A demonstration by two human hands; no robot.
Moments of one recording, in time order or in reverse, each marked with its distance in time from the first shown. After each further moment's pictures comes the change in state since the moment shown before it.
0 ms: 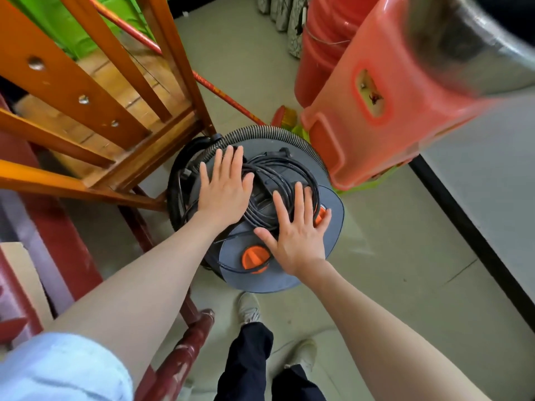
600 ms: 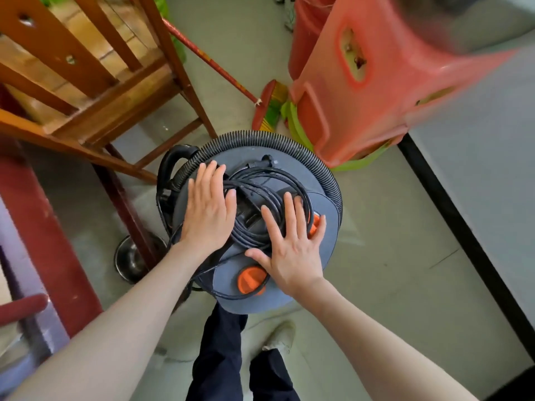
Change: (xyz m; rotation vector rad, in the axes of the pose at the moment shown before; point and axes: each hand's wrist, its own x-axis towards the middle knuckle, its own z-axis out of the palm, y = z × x) left_hand -0.106 0.051 0.063 -0.249 0.159 -0.031; right_hand -0.093 0.066 0.027 -0.074 0.057 -0.127
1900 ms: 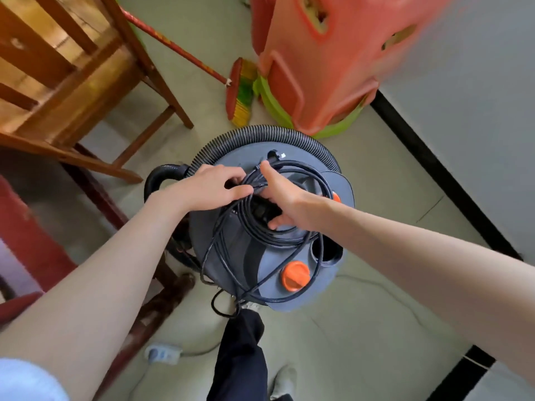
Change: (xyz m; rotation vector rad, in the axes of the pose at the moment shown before) left_hand 0.011 0.009 -0.031 0.001 -0.755 0.215; right_hand 0.013 -0.018 -0.053 1.213 -0.598 0.640
